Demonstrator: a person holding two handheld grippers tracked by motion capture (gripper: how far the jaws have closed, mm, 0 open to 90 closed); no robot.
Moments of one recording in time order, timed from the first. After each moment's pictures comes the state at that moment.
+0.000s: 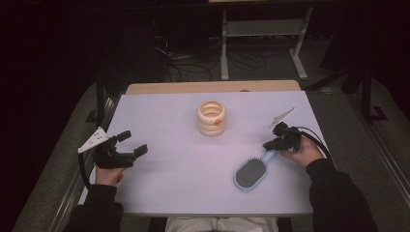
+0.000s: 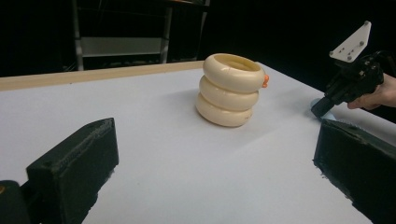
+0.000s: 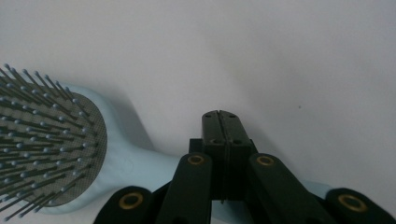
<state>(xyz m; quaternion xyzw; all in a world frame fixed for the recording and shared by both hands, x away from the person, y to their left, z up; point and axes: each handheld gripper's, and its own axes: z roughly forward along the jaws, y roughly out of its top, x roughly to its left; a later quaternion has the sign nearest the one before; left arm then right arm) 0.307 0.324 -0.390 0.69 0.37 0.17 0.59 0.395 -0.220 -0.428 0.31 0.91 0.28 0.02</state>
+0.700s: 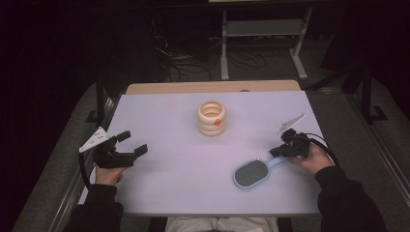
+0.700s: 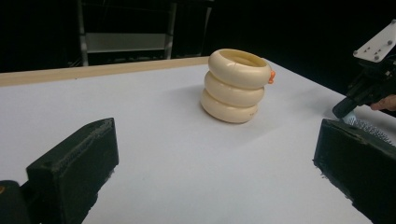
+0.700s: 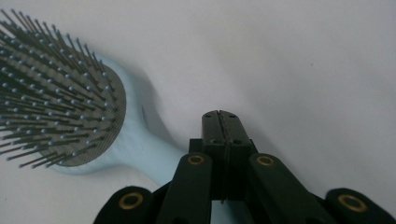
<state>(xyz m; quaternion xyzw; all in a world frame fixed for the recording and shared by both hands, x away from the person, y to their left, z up) 0.308 0.325 -0.390 0.70 0.38 0.18 0.58 0.371 -0.239 -0.428 0.31 0.91 0.29 0.02</state>
